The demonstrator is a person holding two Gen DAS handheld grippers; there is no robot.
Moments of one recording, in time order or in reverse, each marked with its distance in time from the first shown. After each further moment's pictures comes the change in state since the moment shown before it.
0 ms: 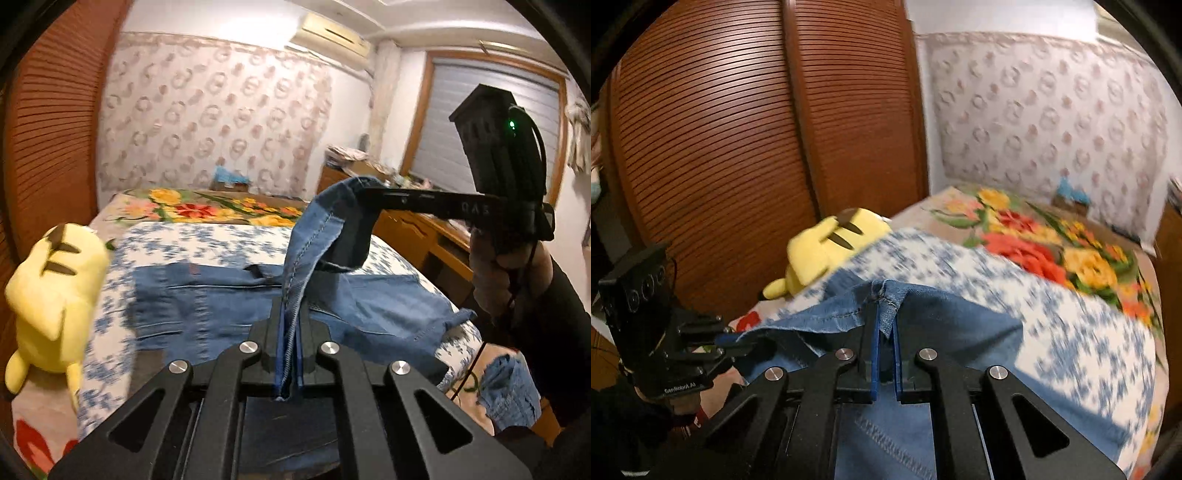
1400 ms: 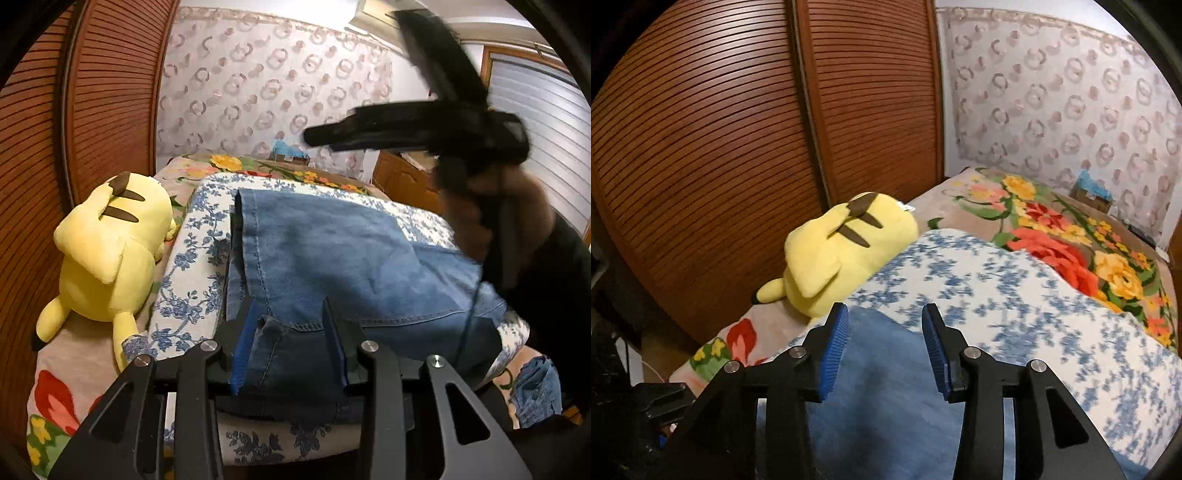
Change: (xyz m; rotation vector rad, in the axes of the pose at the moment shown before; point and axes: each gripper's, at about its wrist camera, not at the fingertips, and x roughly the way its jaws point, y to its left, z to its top) left arm 0.001 0.066 -0.050 -0.089 0.093 0.193; right arm 0.141 0.028 0.054 -0.013 0.098 -0.004
